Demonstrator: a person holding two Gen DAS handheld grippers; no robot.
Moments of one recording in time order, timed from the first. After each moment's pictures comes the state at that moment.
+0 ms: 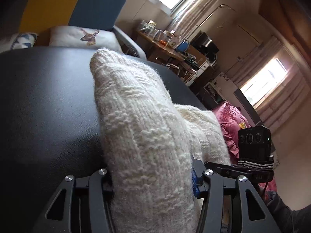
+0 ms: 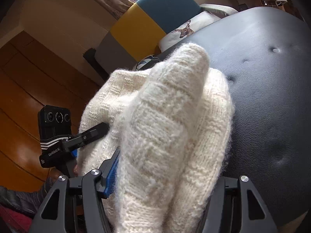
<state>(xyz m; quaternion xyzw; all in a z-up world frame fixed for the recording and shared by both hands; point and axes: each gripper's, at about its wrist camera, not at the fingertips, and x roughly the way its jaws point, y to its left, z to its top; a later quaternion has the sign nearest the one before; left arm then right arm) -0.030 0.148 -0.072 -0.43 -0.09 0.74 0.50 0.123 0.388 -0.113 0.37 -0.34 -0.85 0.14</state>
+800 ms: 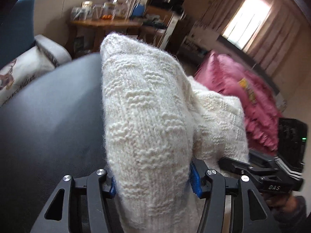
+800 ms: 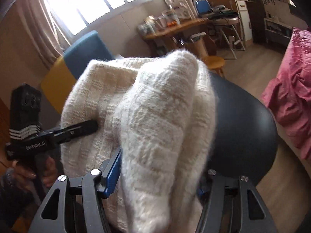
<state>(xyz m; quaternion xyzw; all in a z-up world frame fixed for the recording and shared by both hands) -0.038 0.493 -0.080 -0.43 0.16 0.70 0.55 0.152 0.569 -0.109 0.36 -0.29 -0.87 -0.17</state>
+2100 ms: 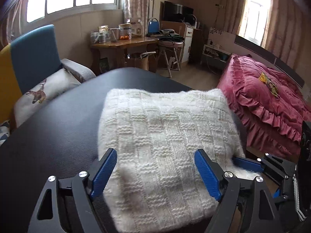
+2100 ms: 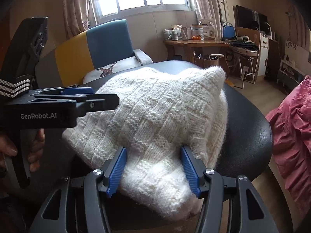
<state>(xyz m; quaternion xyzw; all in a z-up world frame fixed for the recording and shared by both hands) 0.051 0.436 -0.053 -0.34 0.16 0.79 0.49 0.190 0.517 -0.108 0.33 -0.15 -0.92 -0.16</state>
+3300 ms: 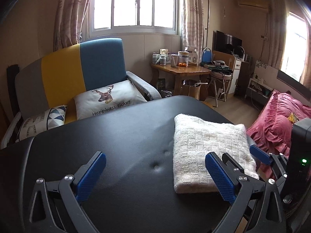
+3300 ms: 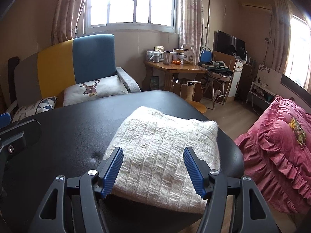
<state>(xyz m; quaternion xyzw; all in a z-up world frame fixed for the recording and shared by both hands) 0.079 0.291 0.032 -0.29 0.09 0.90 0.32 0.146 0.426 -0.020 0.30 -0.07 -0.91 -0.28</state>
